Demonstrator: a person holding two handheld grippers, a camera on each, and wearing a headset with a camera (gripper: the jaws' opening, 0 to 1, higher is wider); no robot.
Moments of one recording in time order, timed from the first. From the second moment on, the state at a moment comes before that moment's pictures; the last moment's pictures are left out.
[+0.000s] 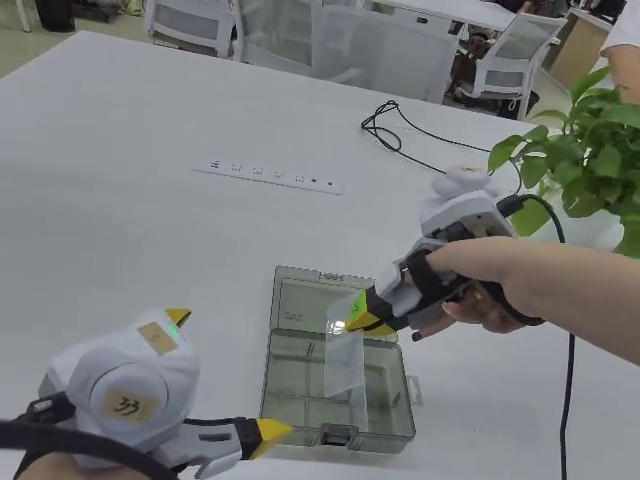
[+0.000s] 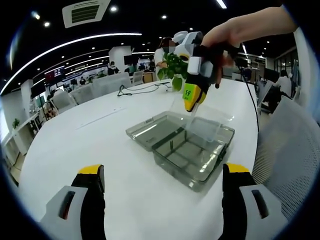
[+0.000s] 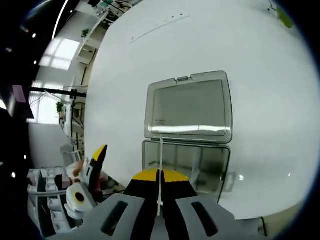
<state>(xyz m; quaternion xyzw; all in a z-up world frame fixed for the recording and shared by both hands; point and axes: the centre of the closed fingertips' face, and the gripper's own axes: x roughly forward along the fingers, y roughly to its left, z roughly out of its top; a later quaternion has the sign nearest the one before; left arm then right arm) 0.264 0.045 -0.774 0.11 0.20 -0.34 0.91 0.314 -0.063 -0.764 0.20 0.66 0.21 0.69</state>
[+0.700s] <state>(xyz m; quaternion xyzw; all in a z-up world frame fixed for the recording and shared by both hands) 0.266 0.046 -0.770 0.12 0.19 -0.34 0.91 0.300 -0.048 -0.787 0.15 0.70 0.19 0.68</state>
